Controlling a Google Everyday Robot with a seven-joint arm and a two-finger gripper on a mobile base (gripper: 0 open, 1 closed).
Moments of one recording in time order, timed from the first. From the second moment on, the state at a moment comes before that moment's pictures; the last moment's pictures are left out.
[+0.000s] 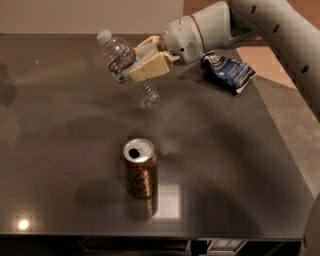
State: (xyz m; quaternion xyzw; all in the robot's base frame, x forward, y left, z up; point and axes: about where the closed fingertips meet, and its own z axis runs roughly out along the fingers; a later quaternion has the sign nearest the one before) arm 0.560 0.055 0.984 -0.64 0.52 0.42 0.37
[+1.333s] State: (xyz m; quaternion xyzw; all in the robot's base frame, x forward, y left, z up) arm 0.564 0.044 0.963 -0.56 0.51 0.48 0.45
